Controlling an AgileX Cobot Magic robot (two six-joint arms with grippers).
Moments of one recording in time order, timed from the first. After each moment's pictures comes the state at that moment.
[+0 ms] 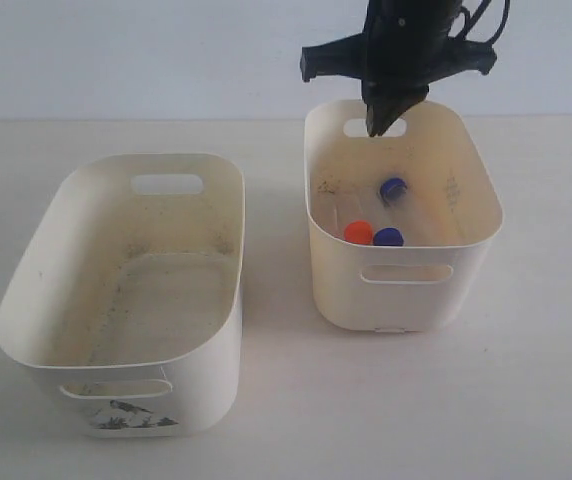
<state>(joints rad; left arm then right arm) -0.08 0.00 0.00 0.39 0.34 -0.03 0.34 1.99 -1.86 0.00 1.22 0.26</state>
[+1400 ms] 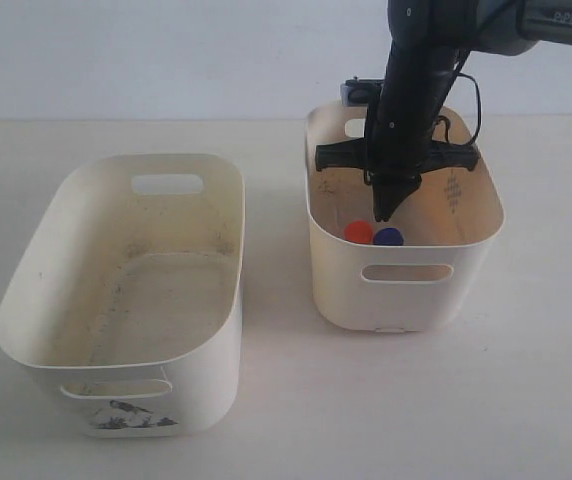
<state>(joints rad) -0.08 0.00 0.00 0.39 0.34 -0.03 0.27 2.23 -1.86 0.07 1.22 0.26</state>
